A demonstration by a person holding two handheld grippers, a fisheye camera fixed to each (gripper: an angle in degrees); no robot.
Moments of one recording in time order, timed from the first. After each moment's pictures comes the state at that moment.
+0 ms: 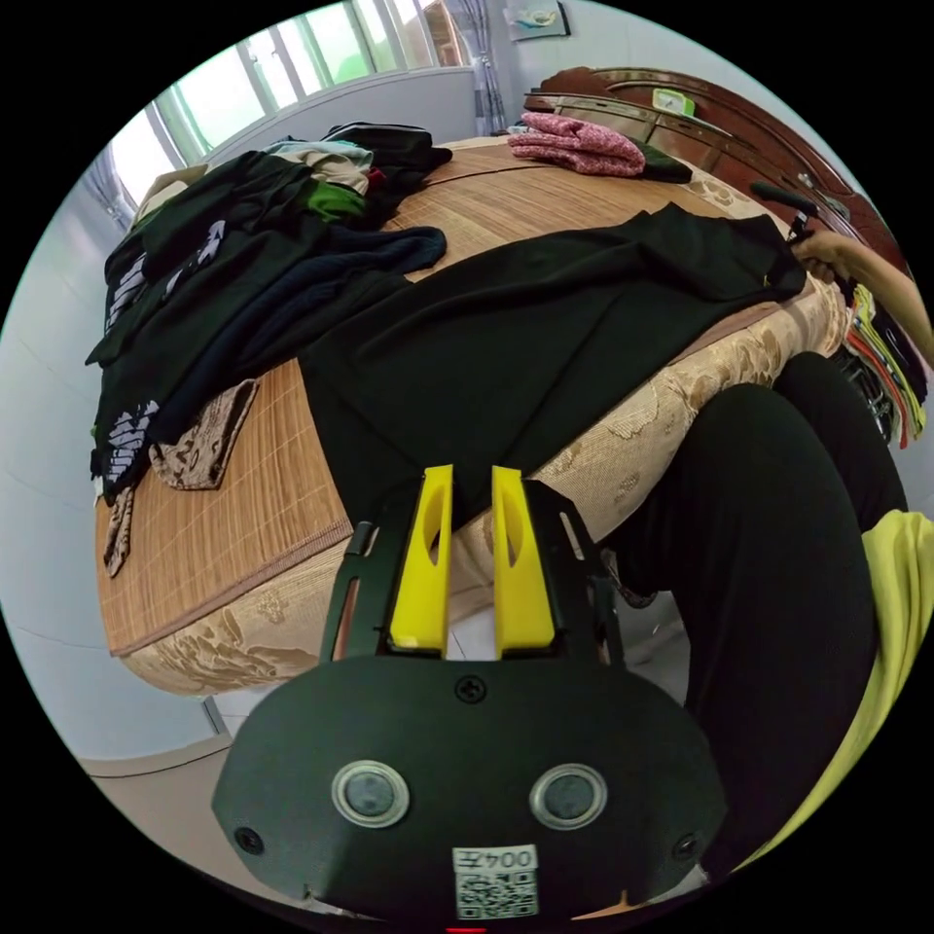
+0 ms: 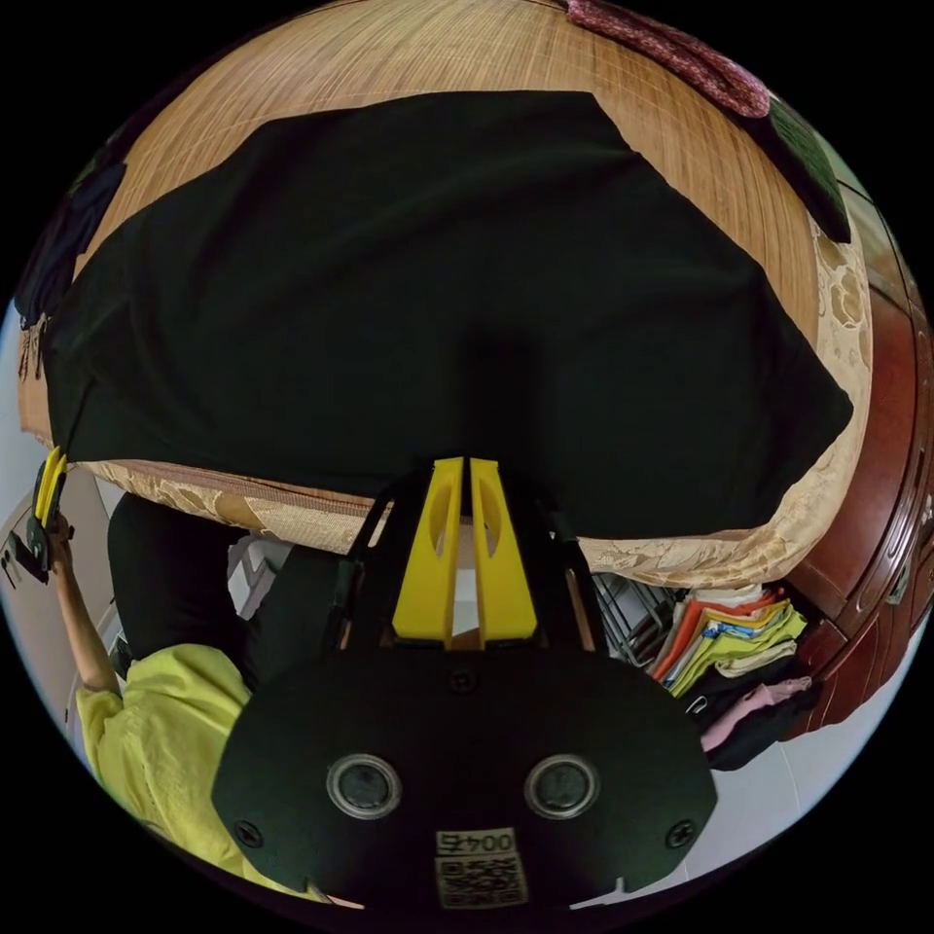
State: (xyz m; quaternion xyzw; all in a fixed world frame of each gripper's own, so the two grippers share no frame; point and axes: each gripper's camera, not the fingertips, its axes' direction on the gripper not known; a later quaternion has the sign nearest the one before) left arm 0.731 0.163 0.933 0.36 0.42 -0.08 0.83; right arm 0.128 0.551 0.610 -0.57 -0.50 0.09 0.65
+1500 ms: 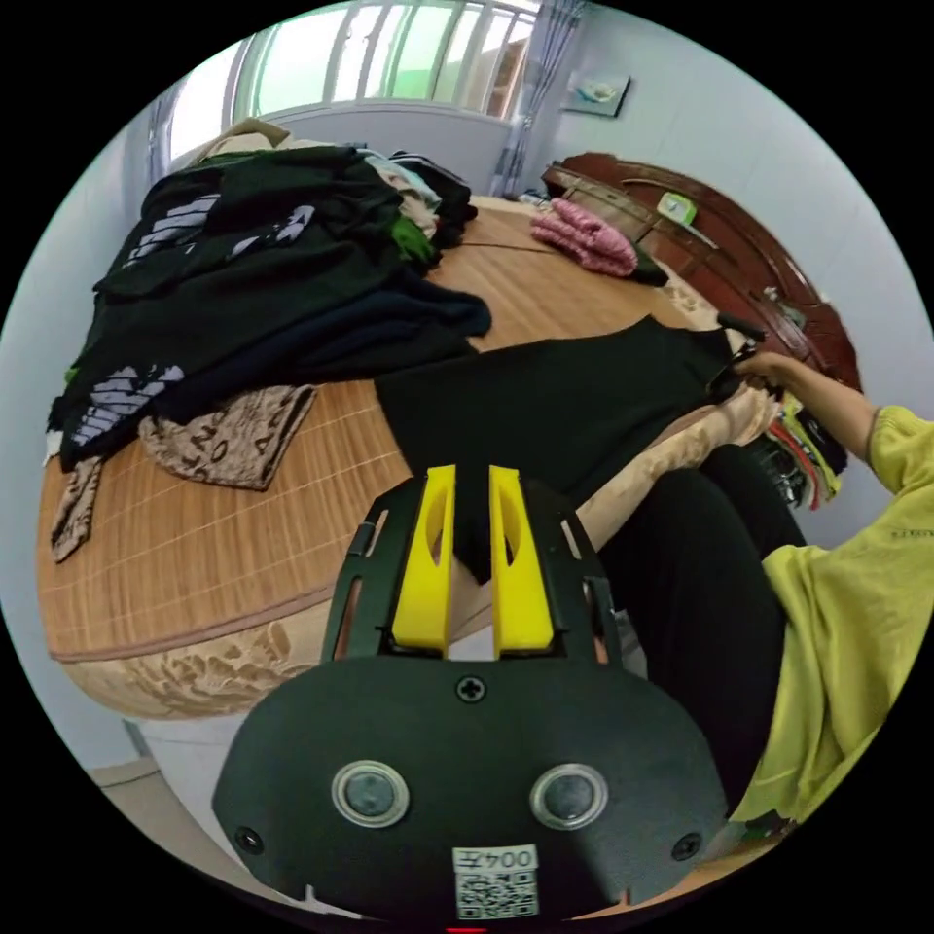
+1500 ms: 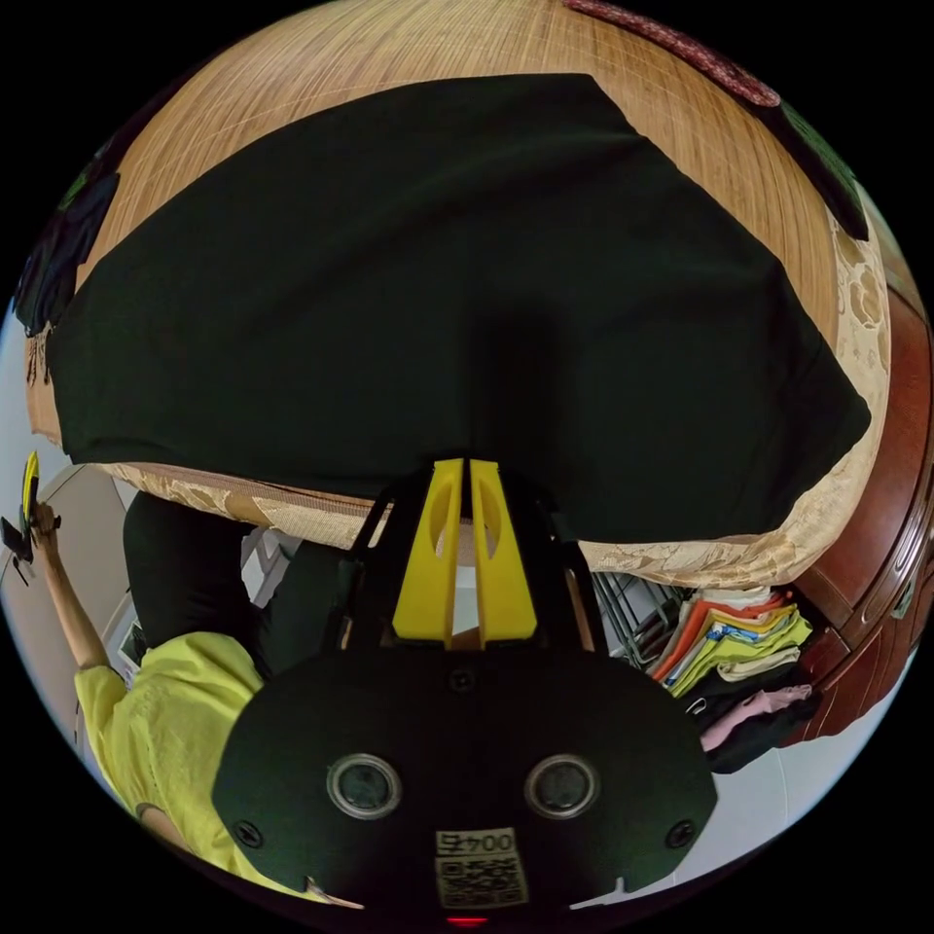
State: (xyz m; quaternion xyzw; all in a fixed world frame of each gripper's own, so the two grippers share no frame) left arm 0.598 0.231 1.062 0.41 0.56 -0.10 0.71; right arm 0.121 0.499 0.693 -0.58 -0.52 0.09 0.62
